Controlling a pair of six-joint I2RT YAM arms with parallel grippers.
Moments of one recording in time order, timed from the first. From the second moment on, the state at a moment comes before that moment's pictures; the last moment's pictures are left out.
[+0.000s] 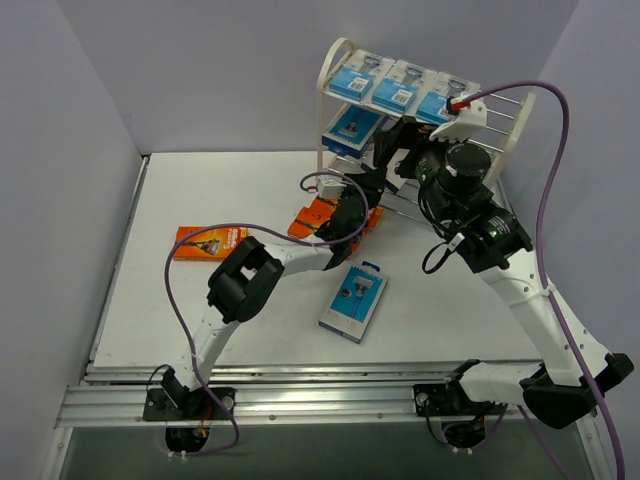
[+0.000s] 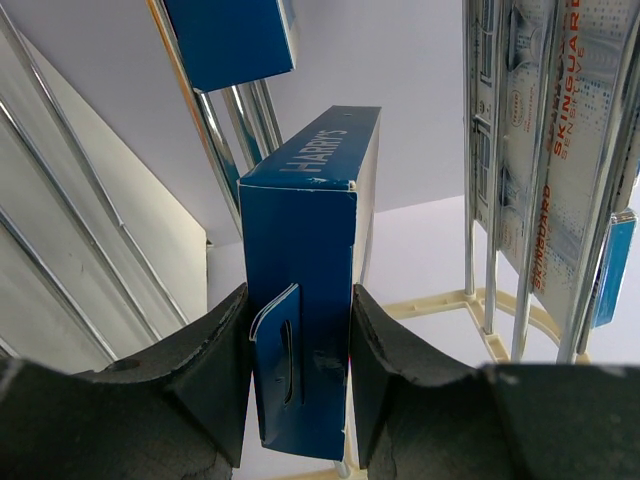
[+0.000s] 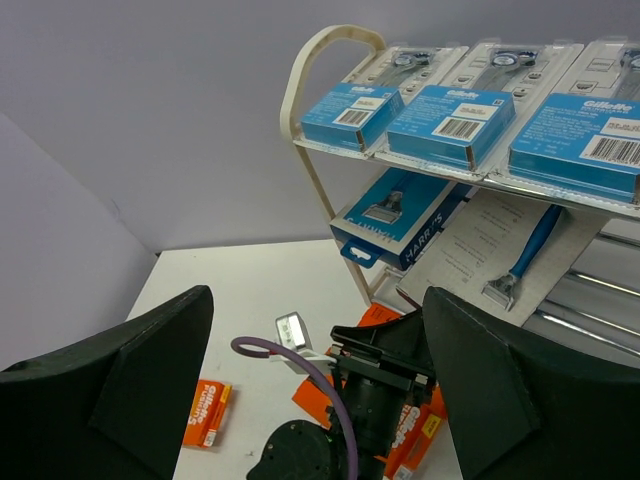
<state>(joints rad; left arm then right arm) -0.86 2.31 1.65 0.83 -0.61 -1.32 0.58 1.22 1.51 -0.25 0.37 0.34</state>
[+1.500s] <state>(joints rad) -0.86 2.40 1.86 0.73 -0.71 -1.35 0.63 1.21 1.46 -0.22 0.39 0.34</state>
